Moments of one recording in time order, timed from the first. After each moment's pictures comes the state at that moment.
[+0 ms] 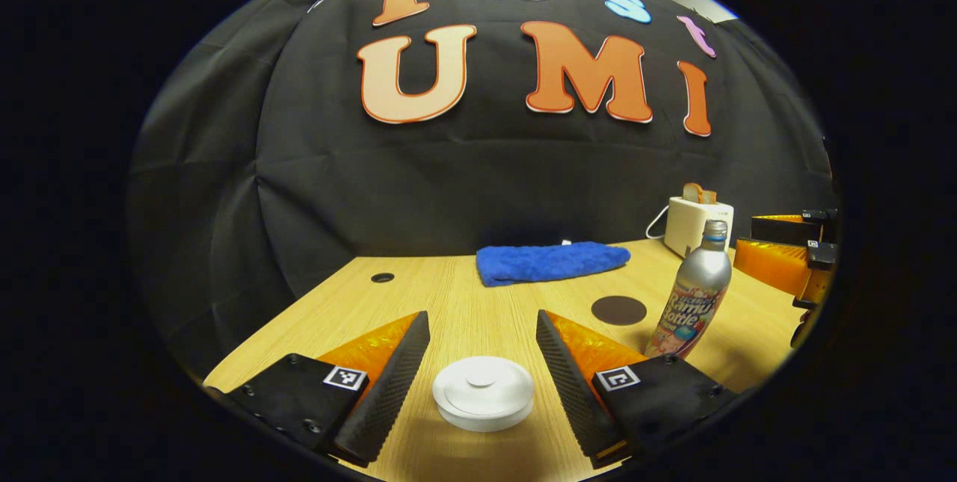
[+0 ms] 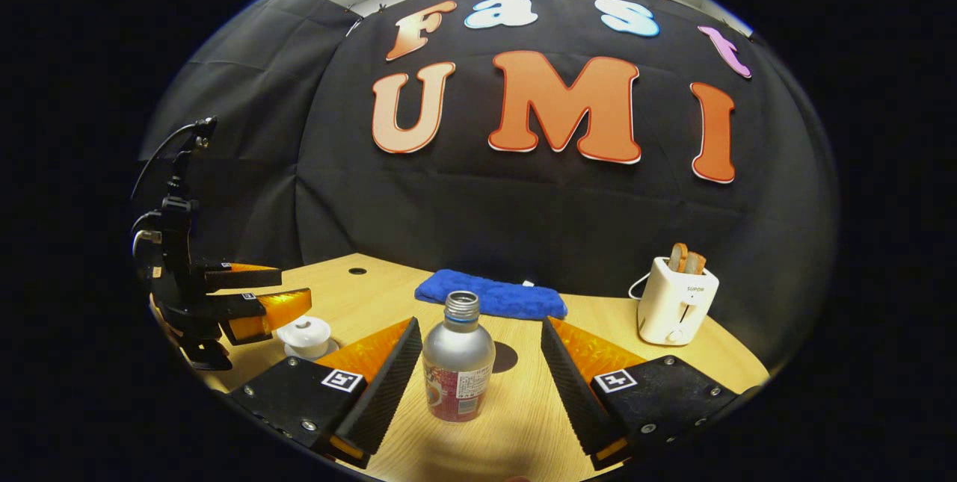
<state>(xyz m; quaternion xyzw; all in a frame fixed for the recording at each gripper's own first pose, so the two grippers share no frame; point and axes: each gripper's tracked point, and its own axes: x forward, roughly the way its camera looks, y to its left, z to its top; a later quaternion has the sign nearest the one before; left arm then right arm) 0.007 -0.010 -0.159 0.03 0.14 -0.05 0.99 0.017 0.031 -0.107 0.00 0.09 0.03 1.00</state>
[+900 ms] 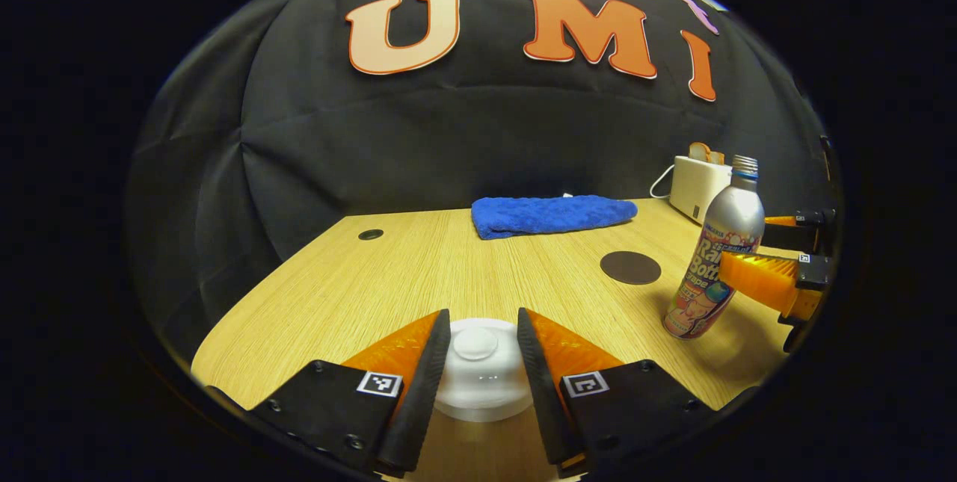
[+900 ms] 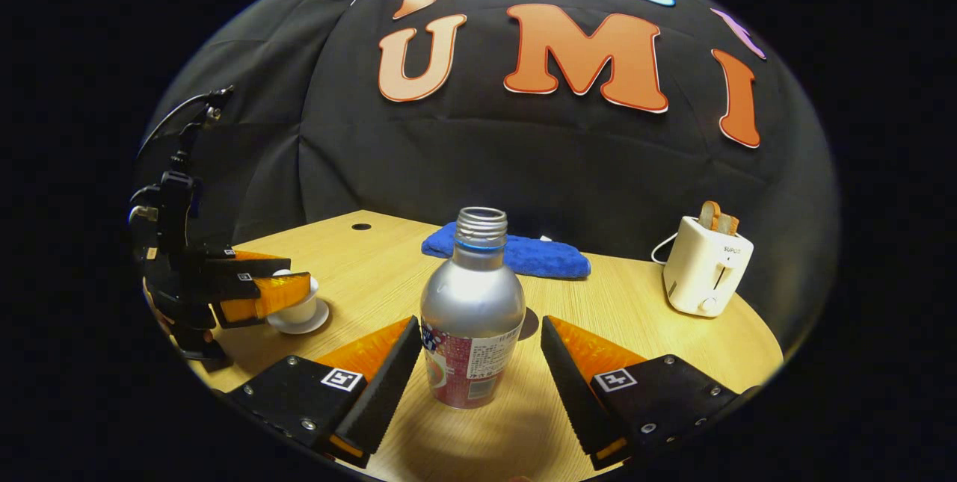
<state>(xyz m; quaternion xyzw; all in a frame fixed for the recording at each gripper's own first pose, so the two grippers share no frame) 0.015 -0.015 -0.214 0.03 0.21 -0.06 0.98 0.033 0.049 -0.171 -0.01 0.17 0.05 0.98</state>
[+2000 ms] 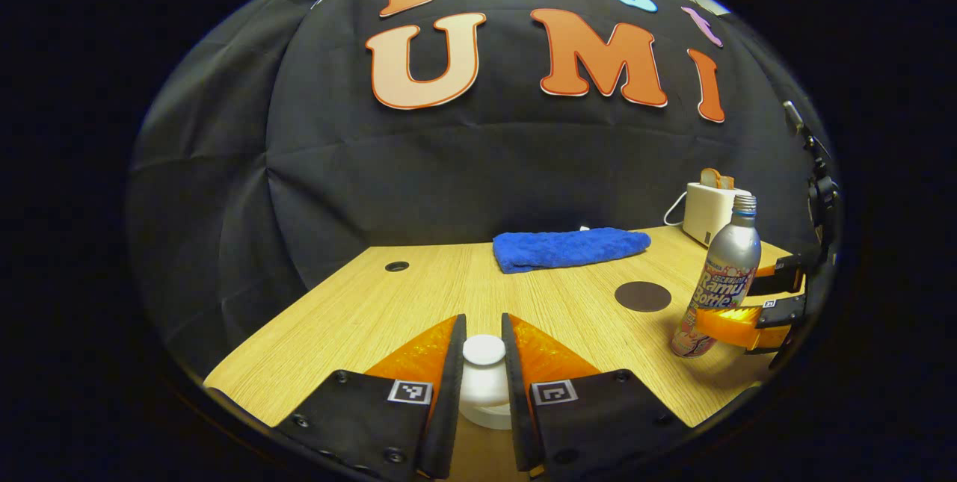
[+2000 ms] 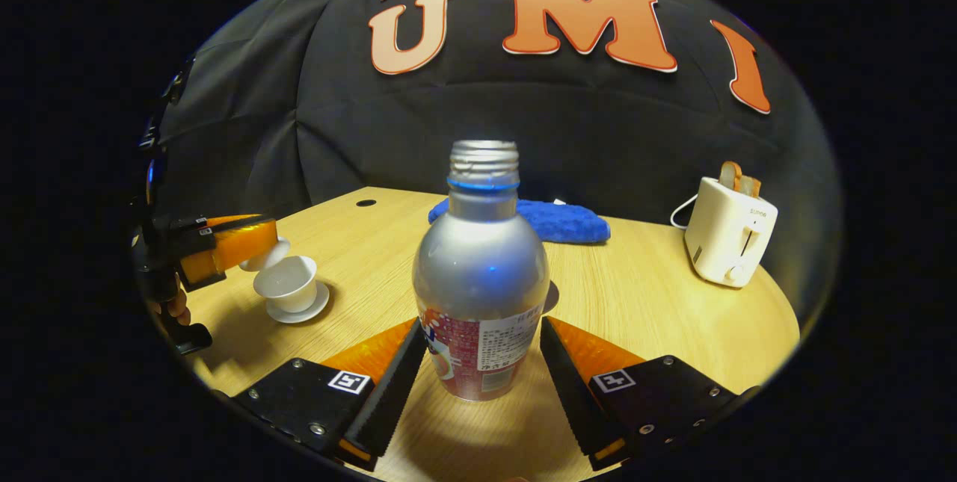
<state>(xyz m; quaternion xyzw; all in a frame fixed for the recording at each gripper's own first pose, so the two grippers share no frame) 0.009 0.009 -0.168 0.04 0.15 -0.02 0.99 0.042 0.065 -0.216 0.03 0.24 0.07 0.97</state>
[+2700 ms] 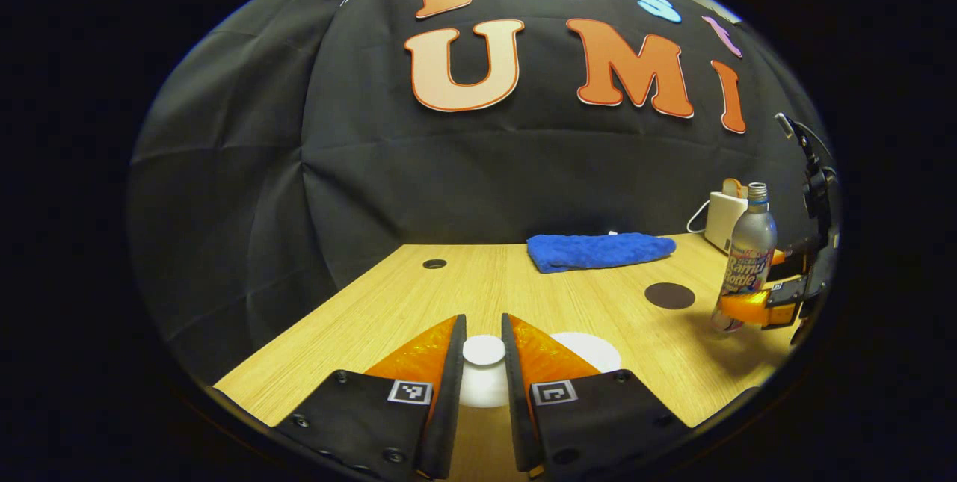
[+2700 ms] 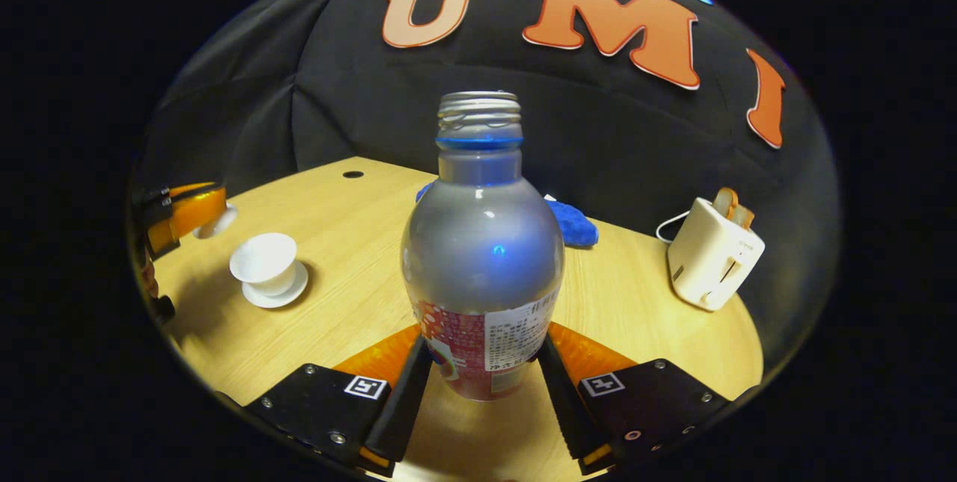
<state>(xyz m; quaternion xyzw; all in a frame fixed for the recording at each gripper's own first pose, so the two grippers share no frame) -0.008 0.064 -0.166 0.03 0.14 0.02 0.99 0.048 0.052 -0.196 -0.09 0.27 0.05 0.96</state>
